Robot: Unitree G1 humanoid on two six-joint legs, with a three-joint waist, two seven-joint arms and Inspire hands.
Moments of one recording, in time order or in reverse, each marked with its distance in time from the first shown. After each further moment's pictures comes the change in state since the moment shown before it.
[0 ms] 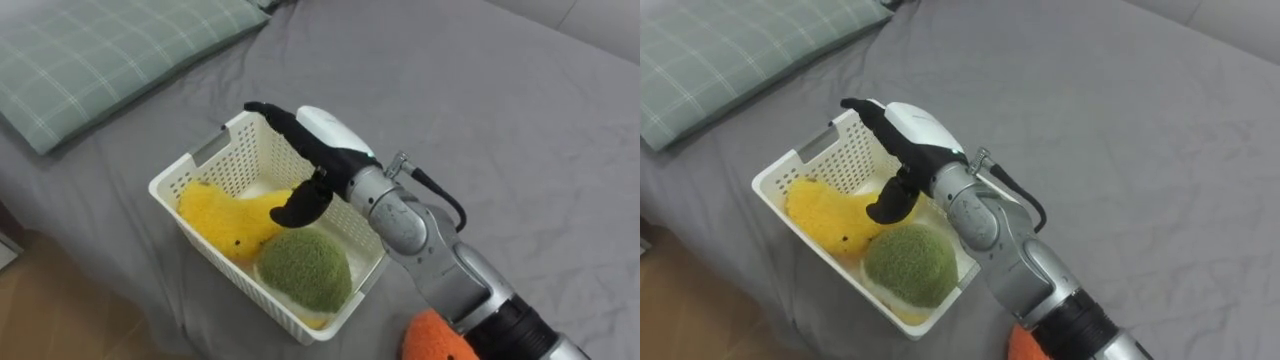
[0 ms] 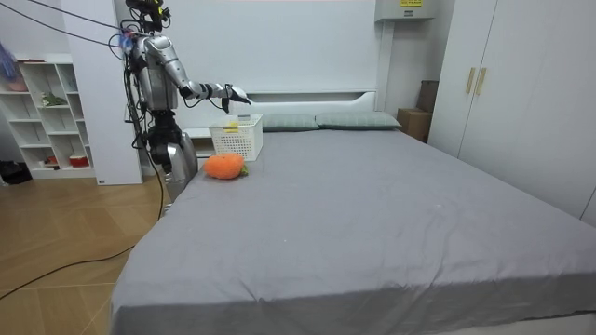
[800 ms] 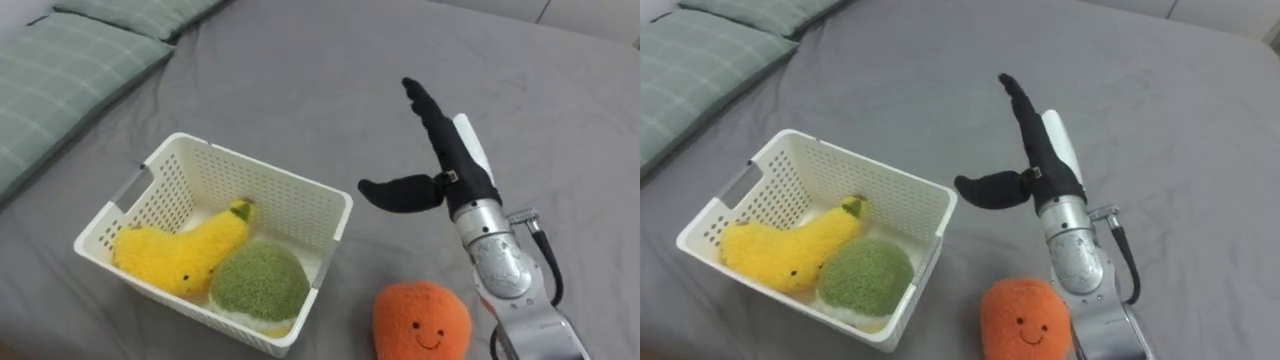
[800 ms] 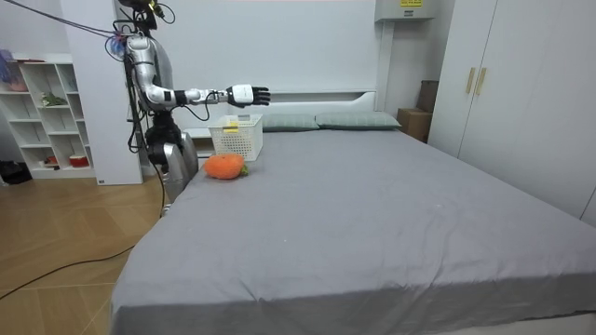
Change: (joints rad) left arm 0.140 -0.016 0.060 0.020 0.002 -0.029 0.039; right arm 0.346 -0.058 -0.398 -0.138 0.279 -0.093 -0.229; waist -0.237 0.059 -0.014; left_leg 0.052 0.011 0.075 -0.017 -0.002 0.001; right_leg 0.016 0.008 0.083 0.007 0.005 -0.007
